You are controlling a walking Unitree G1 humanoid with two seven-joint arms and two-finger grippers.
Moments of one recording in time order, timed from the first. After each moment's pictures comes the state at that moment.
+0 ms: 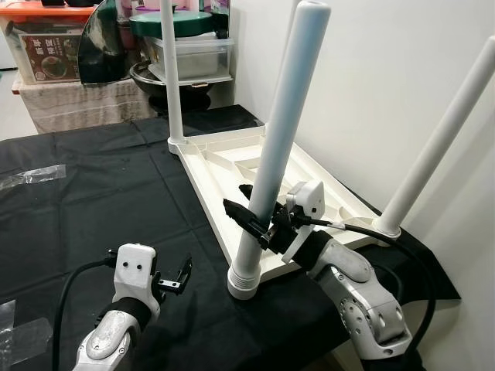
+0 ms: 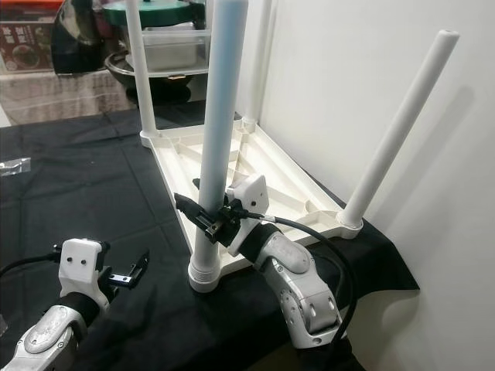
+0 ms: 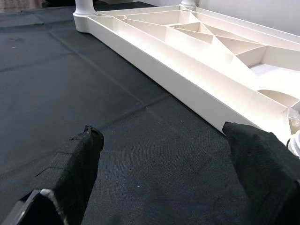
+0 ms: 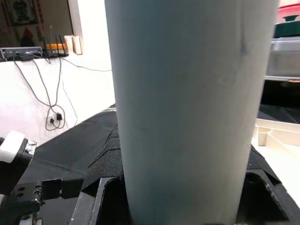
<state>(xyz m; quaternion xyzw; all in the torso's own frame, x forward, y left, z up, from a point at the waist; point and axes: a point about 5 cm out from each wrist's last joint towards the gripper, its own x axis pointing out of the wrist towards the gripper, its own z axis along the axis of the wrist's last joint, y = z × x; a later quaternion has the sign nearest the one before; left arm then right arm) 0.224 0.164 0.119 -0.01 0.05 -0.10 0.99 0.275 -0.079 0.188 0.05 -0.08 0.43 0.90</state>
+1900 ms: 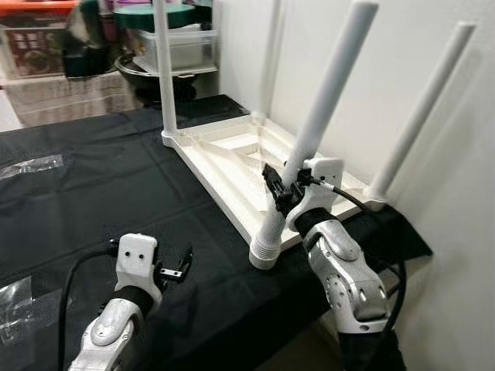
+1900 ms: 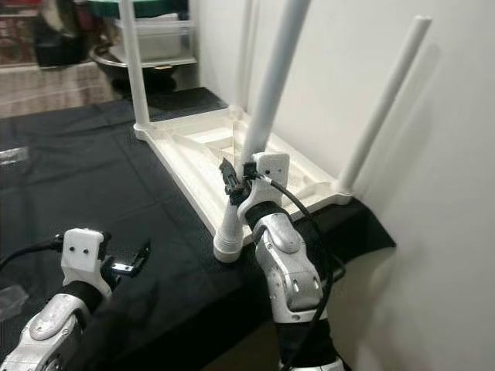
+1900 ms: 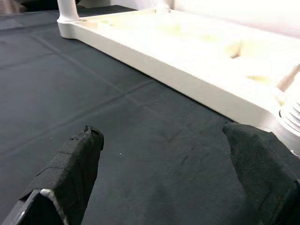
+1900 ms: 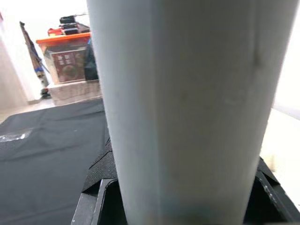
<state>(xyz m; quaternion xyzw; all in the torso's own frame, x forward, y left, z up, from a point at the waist) 0.238 0.160 0.123 -0.01 0.03 -0.11 0.99 0.307 -0.091 0.197 0.08 -0.05 0.19 0.98</state>
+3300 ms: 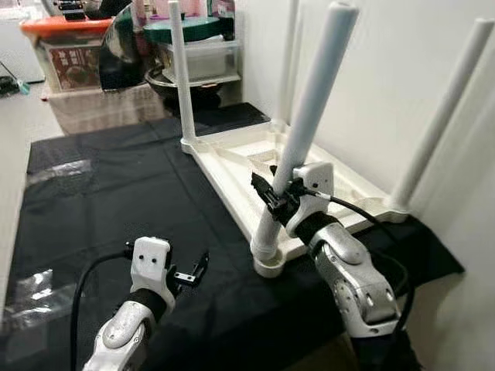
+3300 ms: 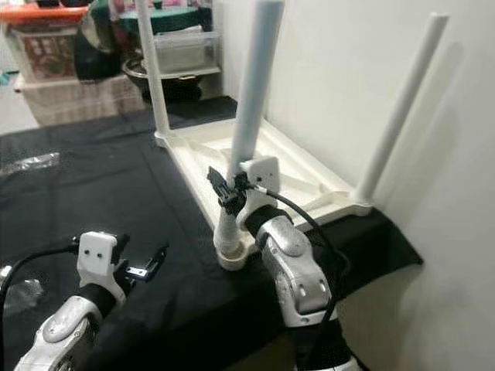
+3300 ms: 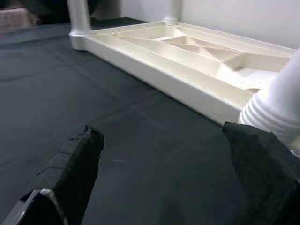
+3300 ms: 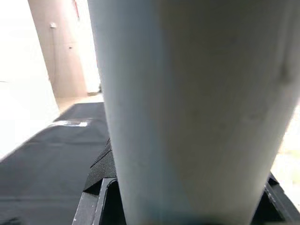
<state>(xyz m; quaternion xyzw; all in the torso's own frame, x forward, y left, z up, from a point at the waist) 0.237 0.153 0.121 -0.02 0.03 -0.13 0.99 0.303 -0.077 0.191 0.05 -0.05 0.27 0.96</state>
